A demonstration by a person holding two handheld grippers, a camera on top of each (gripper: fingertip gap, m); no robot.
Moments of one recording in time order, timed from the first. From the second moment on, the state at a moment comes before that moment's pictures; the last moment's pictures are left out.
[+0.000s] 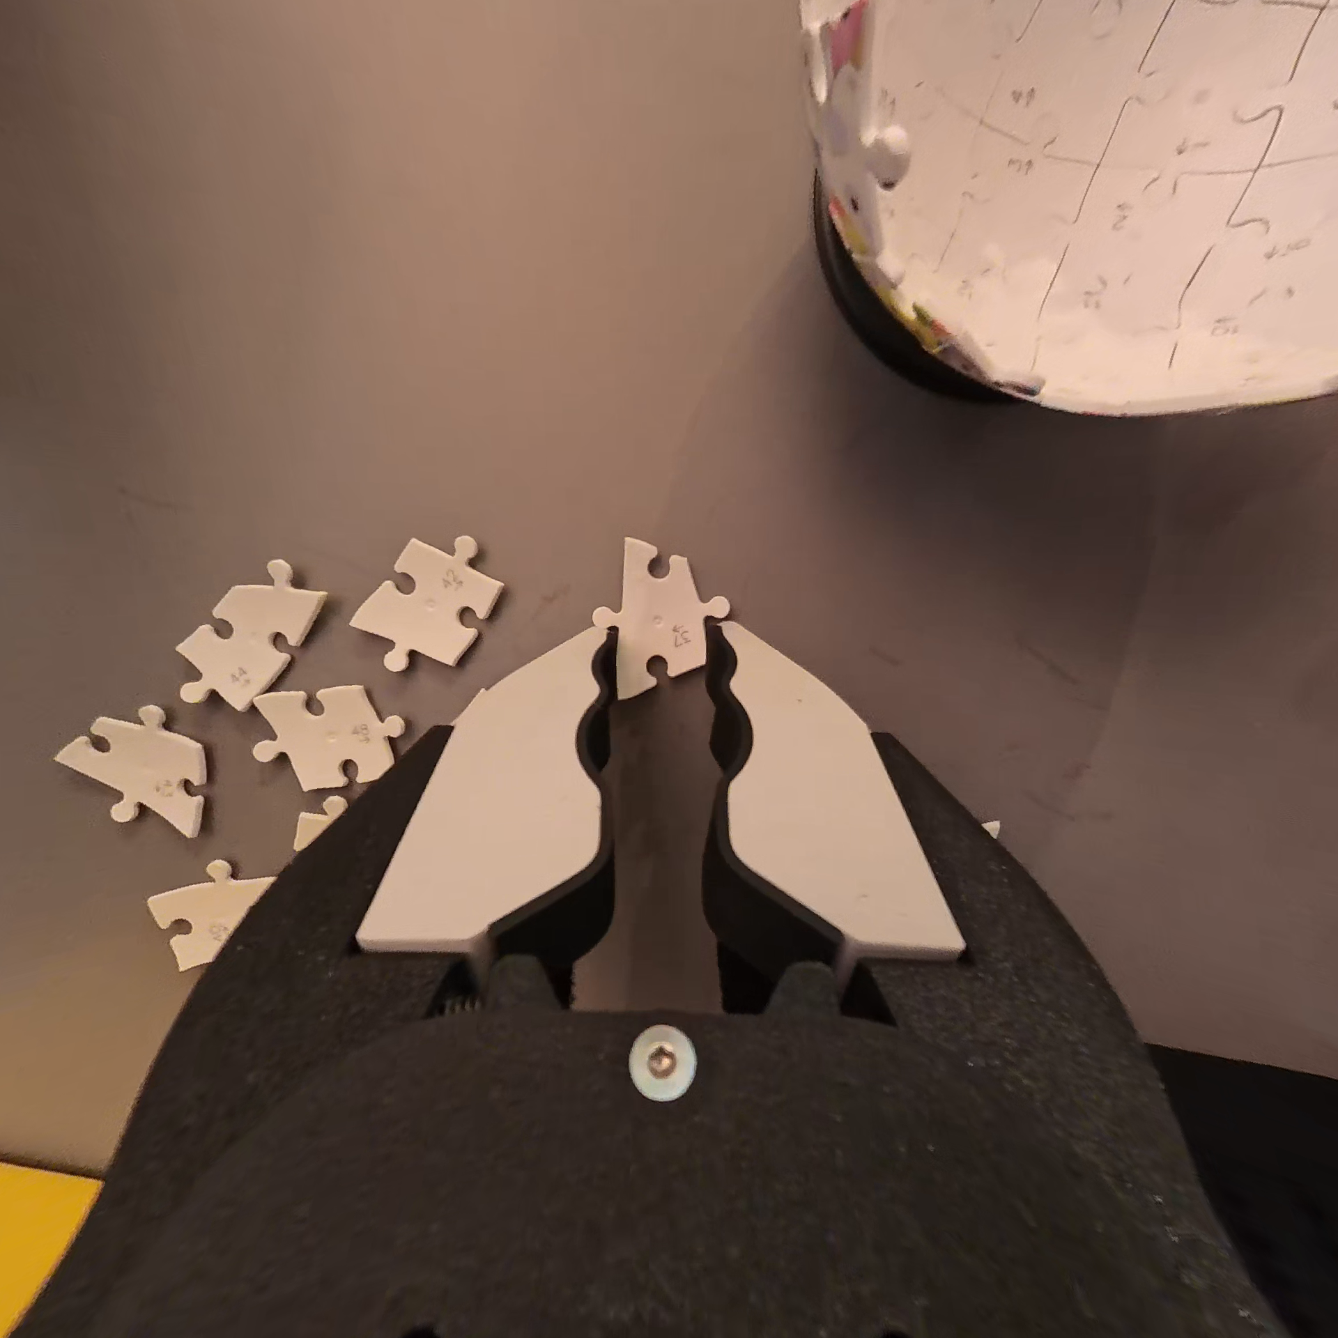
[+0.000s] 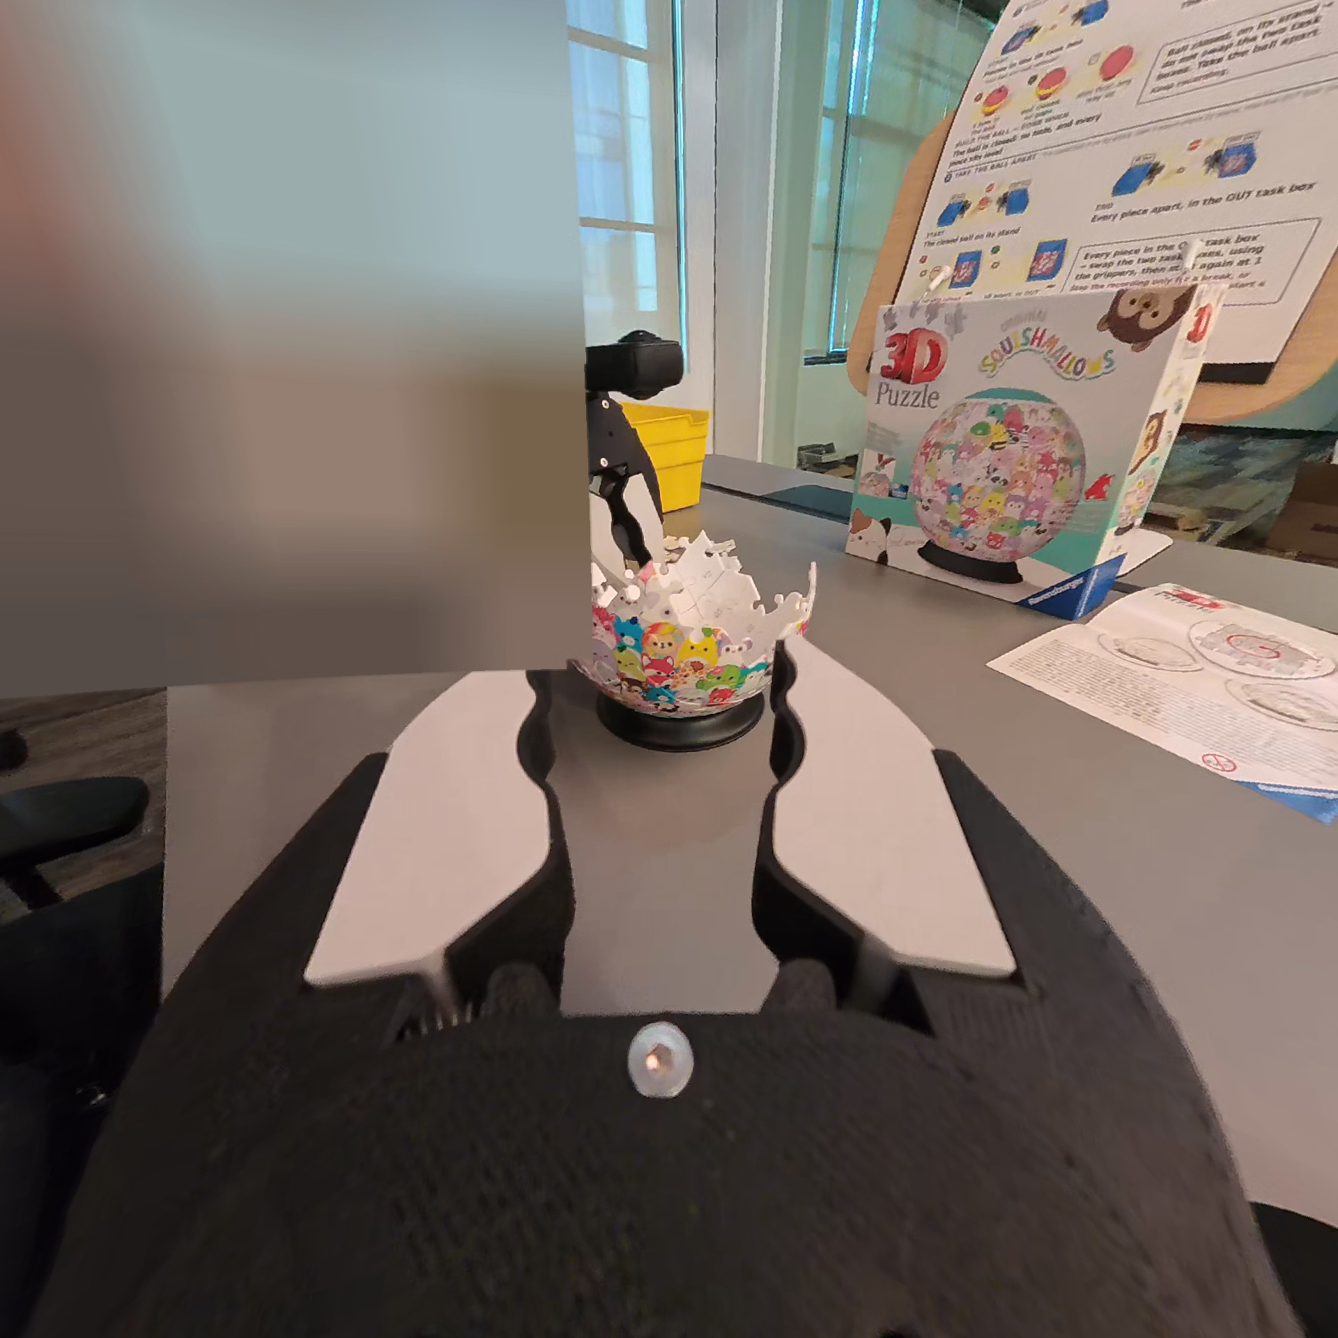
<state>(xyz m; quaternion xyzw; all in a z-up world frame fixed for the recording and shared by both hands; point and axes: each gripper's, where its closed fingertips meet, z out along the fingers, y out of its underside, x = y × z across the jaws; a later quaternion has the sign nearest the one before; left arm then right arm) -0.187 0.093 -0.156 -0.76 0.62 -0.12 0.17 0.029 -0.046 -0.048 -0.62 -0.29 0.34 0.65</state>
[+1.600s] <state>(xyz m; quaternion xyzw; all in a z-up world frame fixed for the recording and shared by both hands) -0.077 -0.111 0.018 -0.58 0.56 -0.44 0.39 -0.055 -0.091 0.014 -0.59 -0.19 0.69 0.39</state>
